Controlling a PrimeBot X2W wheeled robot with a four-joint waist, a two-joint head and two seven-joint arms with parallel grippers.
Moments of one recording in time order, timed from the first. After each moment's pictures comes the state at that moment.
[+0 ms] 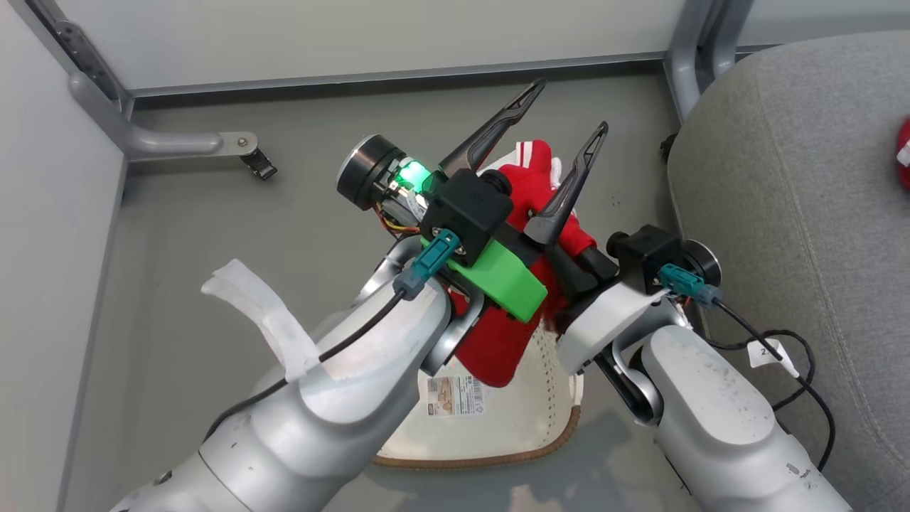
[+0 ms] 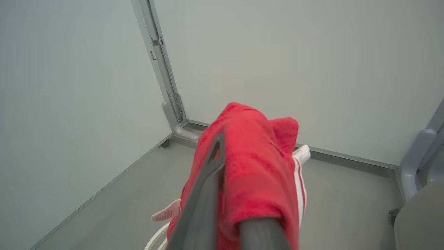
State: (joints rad) left arm -0.83 0.05 -0.87 0.36 -0.41 0.07 -0.26; right arm -0.56 -0.05 0.45 0.51 0.31 0.13 -0.26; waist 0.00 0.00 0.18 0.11
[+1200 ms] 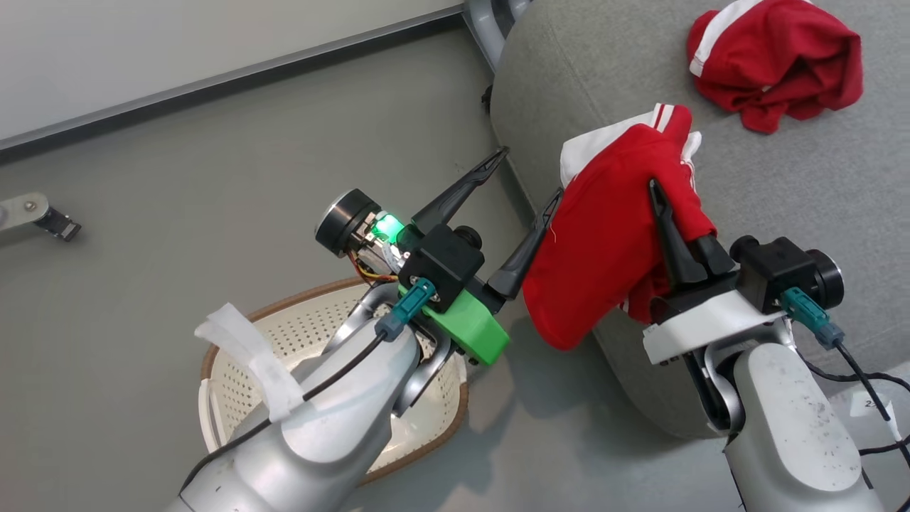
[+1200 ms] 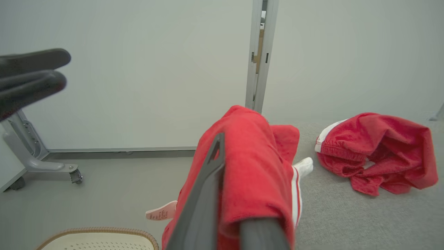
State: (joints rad) left arm -0.71 0.10 -0.84 0.38 -0.32 0.00 -0.26; right arm -0.37 -0.05 0.11 0.23 0.11 0.13 -0.26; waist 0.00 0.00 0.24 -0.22
